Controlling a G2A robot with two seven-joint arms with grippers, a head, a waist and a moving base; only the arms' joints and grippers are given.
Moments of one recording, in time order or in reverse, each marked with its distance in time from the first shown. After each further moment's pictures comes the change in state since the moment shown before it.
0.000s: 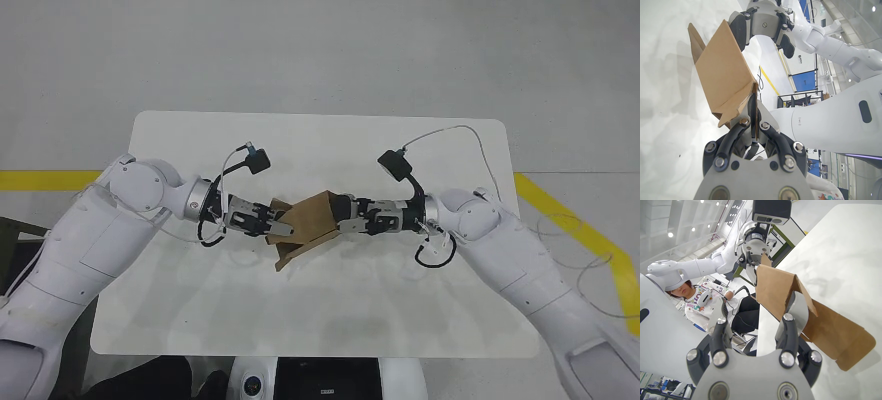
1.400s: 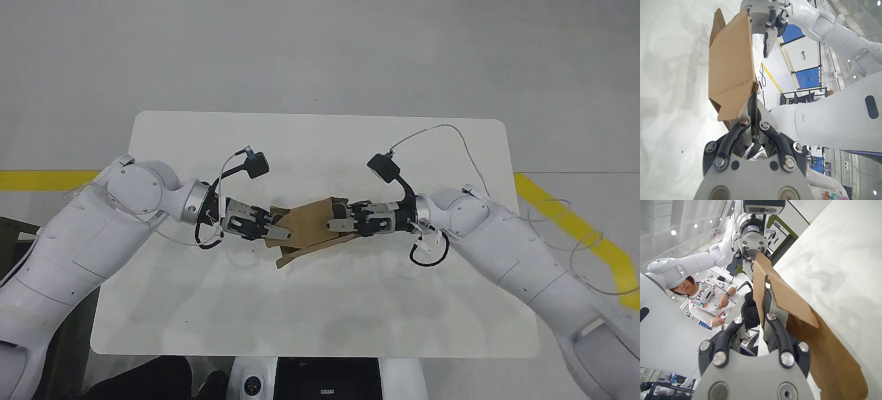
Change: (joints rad) left arm -0.058 0.055 0.111 -0.013 -0.019 -0.051 0.051; right arm 0.152 0.008 -0.267 0.088 0.117 -0.063 -0.063
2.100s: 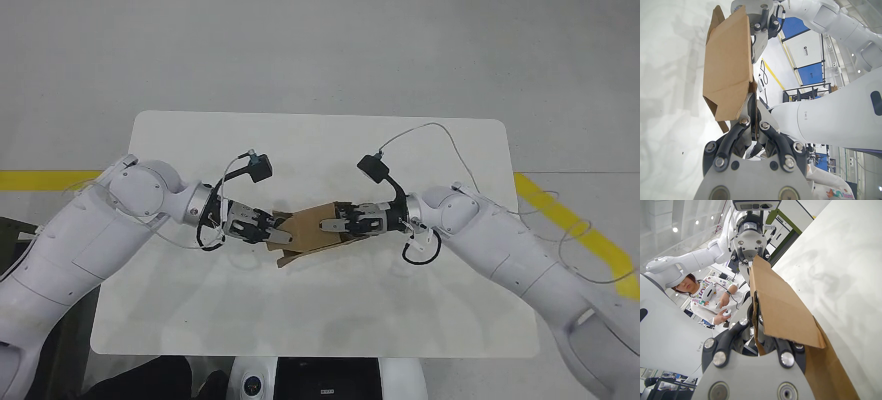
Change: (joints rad) left arm -0.033 0.021 0.056 -0.020 0.008 -0.034 0.034; right arm 0.066 -0.031 -0.111 0.050 0.043 -0.025 -0.025
